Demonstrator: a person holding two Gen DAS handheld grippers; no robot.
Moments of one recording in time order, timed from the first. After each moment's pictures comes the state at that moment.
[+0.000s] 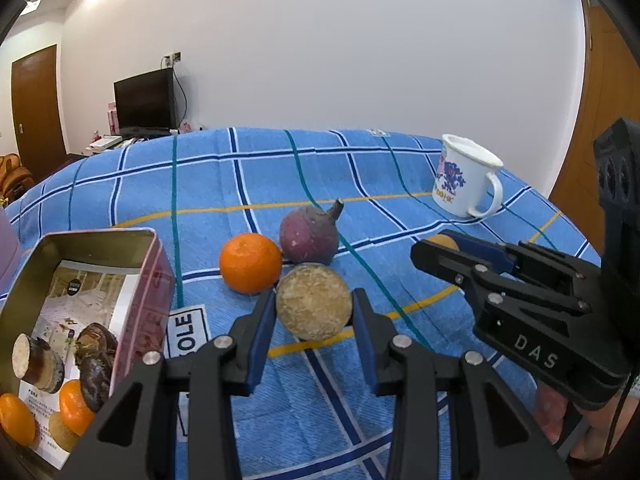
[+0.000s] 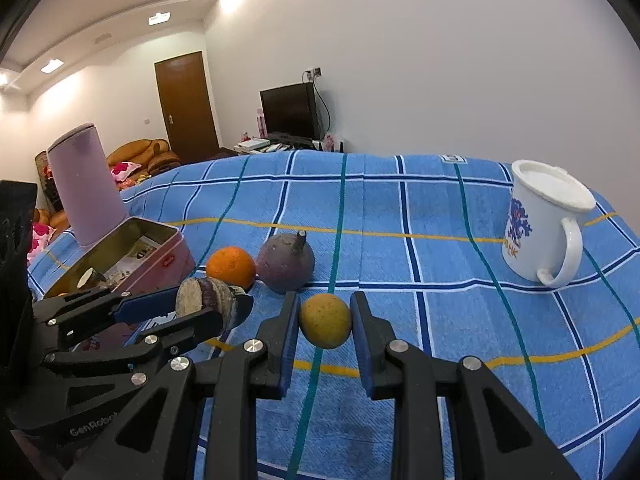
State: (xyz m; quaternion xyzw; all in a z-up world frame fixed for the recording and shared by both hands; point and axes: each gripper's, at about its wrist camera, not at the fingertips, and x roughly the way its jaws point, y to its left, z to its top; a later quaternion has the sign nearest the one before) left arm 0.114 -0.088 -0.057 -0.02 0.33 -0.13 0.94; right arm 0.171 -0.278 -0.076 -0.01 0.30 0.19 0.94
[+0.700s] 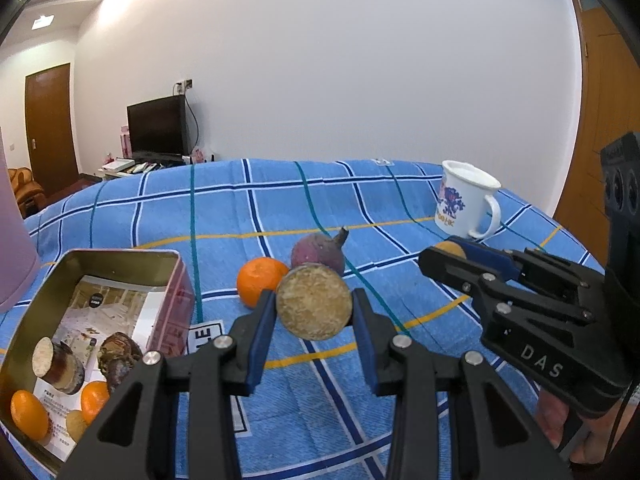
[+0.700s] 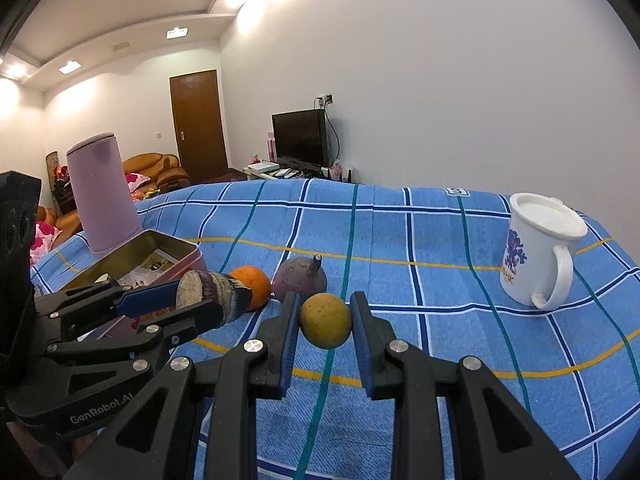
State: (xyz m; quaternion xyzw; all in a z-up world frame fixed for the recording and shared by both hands) left arm 0.096 -0.086 -0.047 -0.01 0.28 -0.11 0.95; right arm 0.152 -0.277 -0.066 -0.02 0.24 0.20 0.95
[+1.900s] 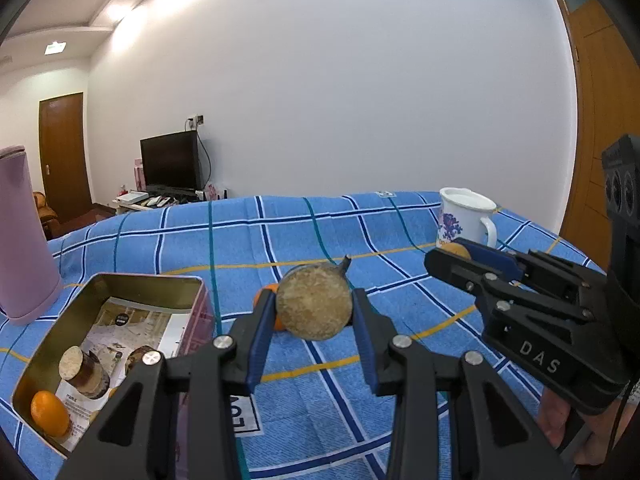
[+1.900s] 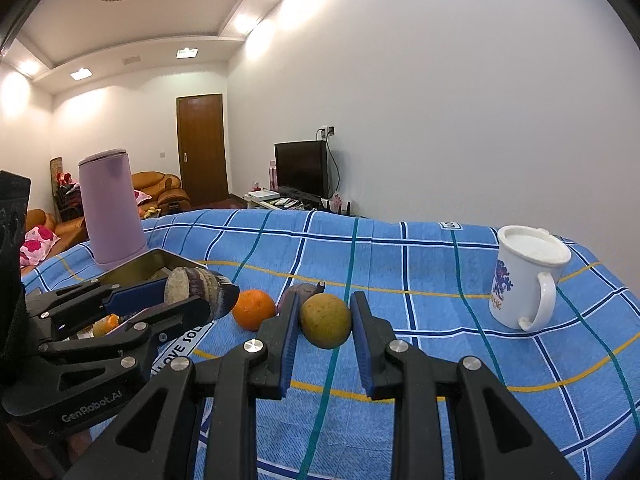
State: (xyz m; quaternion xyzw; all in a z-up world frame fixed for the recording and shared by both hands) left arm 0.067 -0.084 -0.036 0.00 0.21 -0.09 0.97; right arm 0.128 -0.281 -0.057 -0.03 0.18 0.20 0.96
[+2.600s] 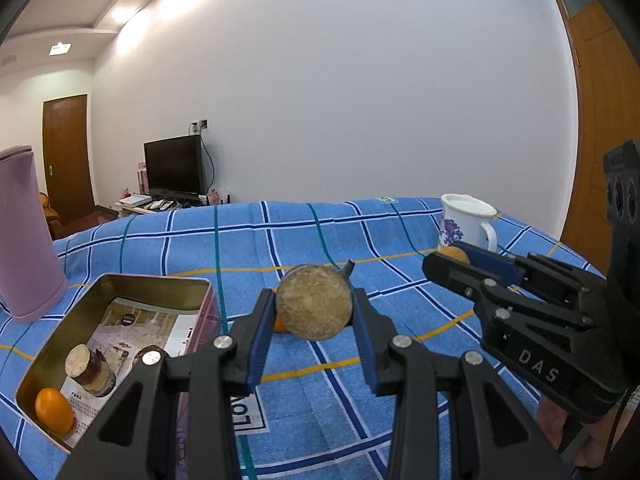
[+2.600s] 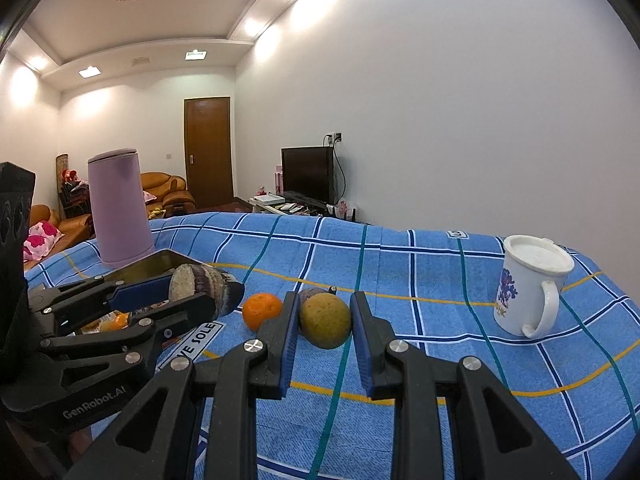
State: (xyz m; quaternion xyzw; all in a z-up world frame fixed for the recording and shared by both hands) left arm 0.062 -0.080 -0.033 -0.01 0.20 -0.08 0.98; right arm 0.123 -0.275 -0.056 -0.03 0.17 0.21 0.96
